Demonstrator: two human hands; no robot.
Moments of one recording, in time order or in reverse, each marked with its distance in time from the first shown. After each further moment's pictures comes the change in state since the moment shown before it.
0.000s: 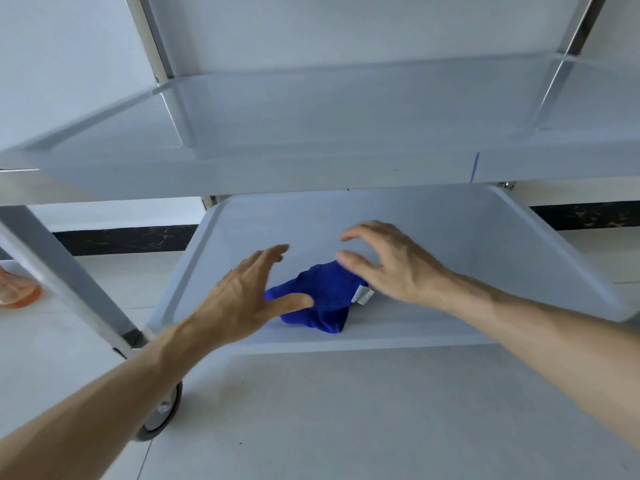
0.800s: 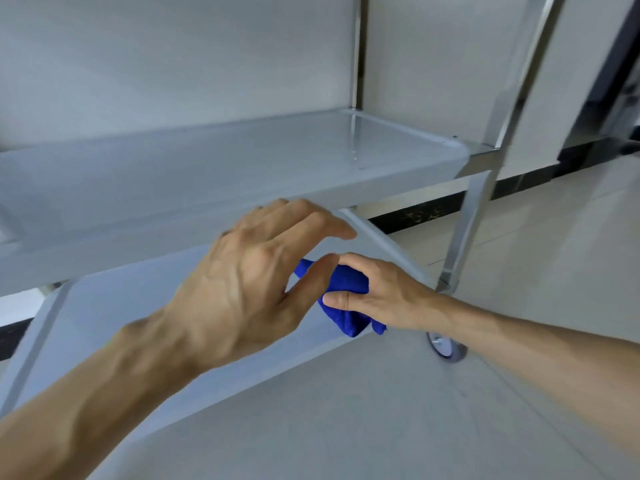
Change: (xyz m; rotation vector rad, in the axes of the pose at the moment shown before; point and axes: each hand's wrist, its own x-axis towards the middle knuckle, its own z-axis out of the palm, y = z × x) left_hand -0.017 0.229 -0.039 0.032 0.309 0.975; right_hand -0.133 0.043 -0.103 0.240 0.103 0.371
